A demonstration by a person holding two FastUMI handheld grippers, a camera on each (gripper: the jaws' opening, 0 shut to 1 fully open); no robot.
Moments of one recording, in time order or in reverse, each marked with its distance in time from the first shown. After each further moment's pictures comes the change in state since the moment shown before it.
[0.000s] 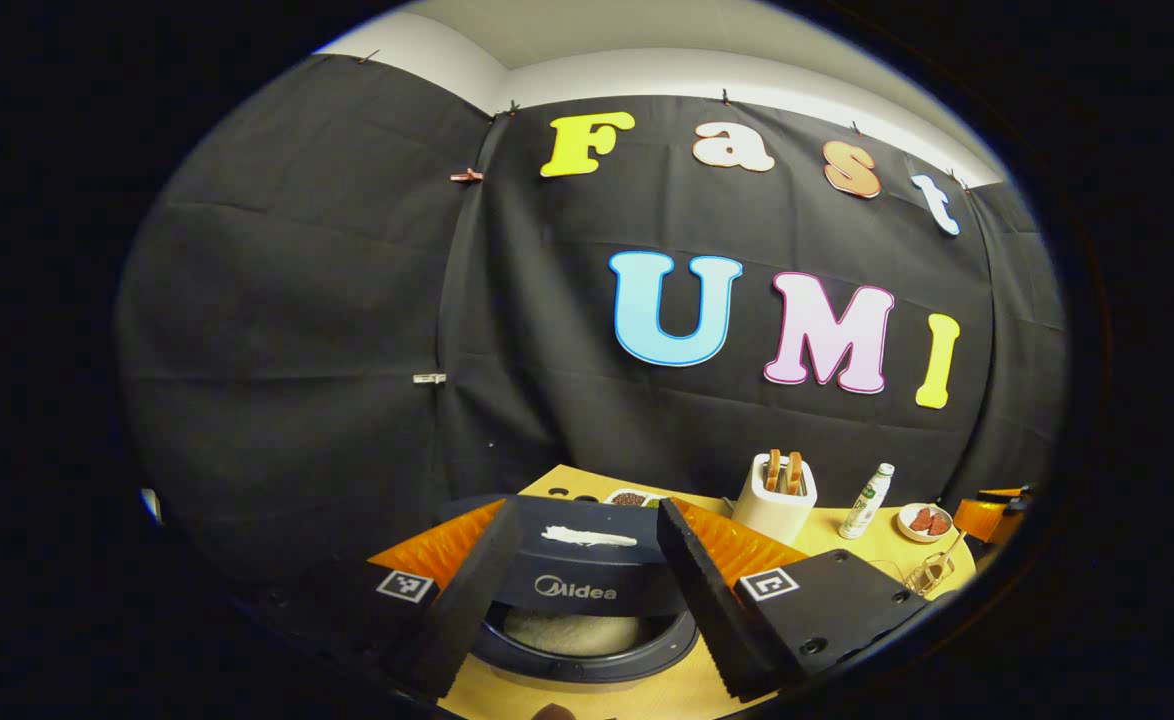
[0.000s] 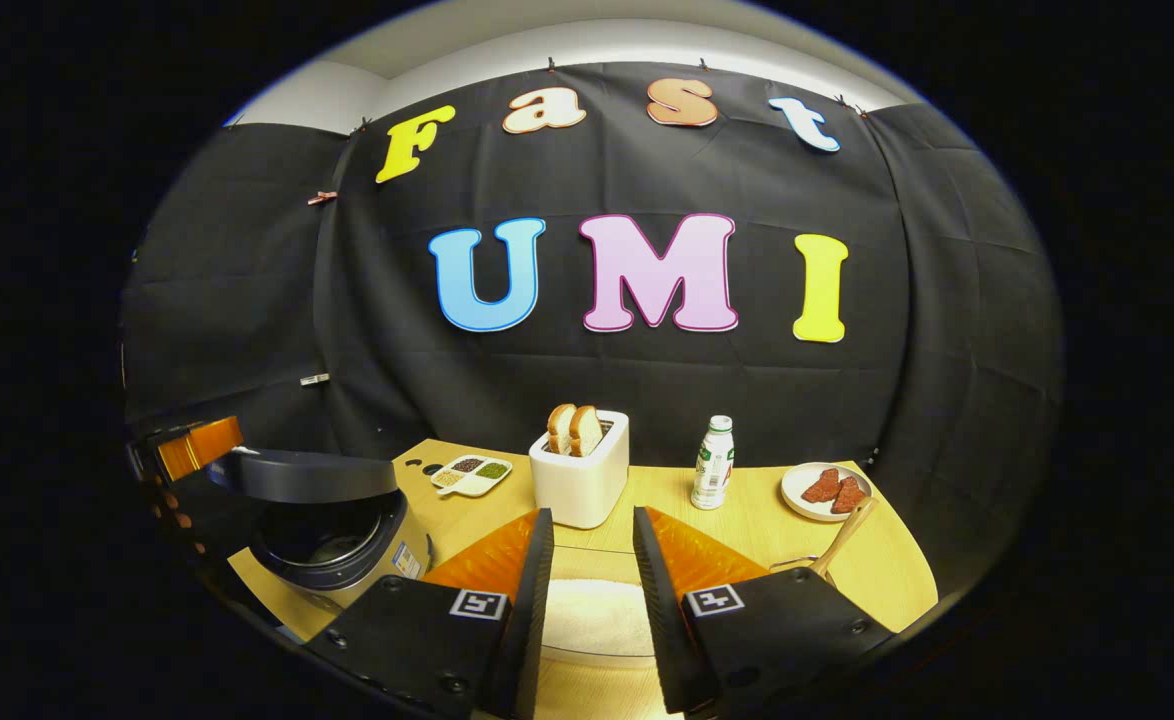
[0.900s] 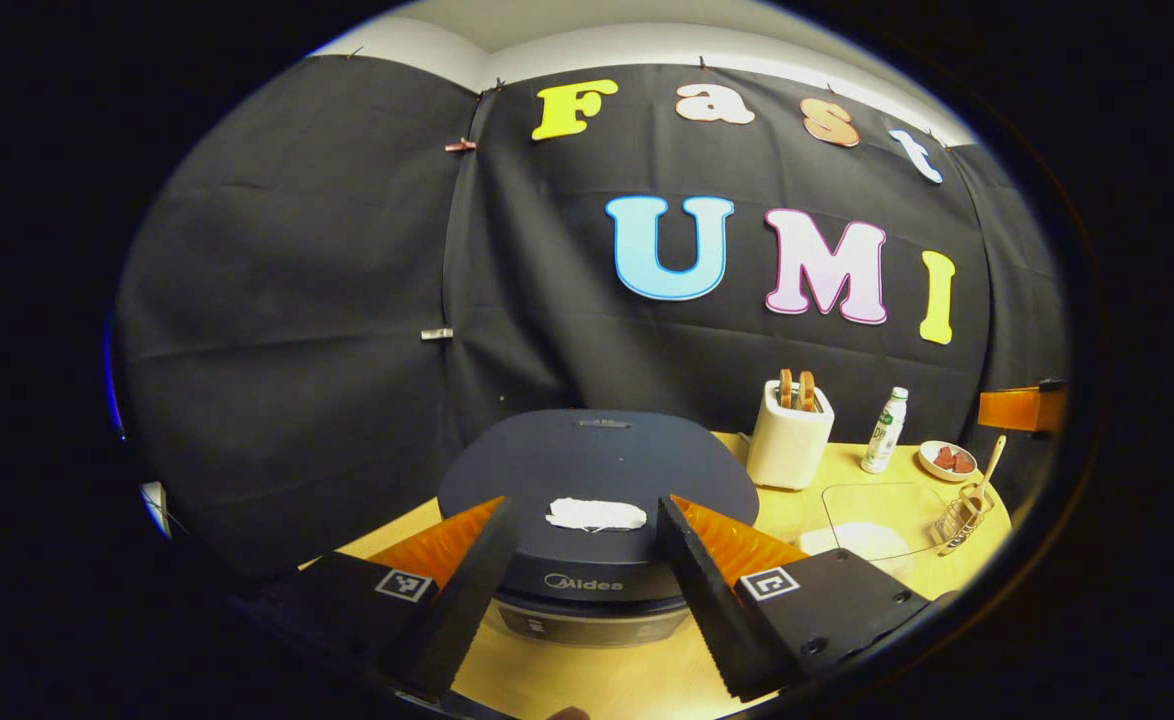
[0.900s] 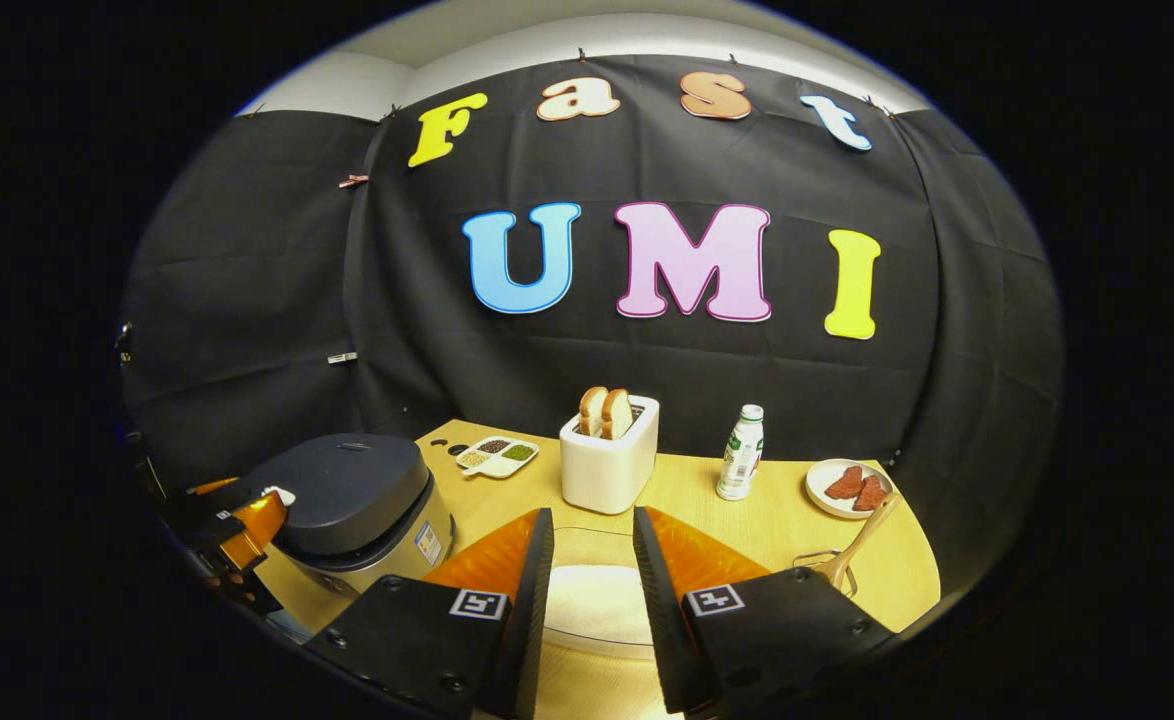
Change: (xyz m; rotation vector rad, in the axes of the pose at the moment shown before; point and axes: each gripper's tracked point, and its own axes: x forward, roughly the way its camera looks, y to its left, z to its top) left arm -0.015 0.006 -0.108 0.061 0.130 0.010; right arm -0.002 0.024 -0.014 -0.036 0.034 0.071
